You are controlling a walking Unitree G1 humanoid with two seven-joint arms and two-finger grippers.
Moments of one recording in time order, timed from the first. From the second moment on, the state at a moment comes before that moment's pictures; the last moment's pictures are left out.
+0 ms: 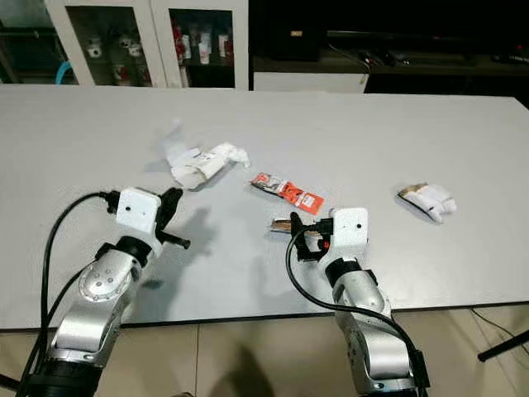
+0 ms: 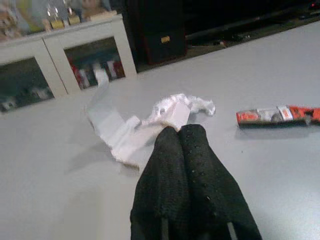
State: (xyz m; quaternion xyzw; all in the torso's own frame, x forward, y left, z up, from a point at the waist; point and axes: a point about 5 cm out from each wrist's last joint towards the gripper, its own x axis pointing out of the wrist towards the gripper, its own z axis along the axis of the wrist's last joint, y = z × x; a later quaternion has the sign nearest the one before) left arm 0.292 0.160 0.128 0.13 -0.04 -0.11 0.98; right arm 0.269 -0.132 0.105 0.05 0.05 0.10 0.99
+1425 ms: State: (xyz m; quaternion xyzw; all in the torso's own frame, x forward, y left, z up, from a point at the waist) left arm 0.303 0.188 0.156 0.19 -0.04 -0.06 0.98; right arm 0.280 -0.118 0.103 0.05 0.04 0.15 0.99
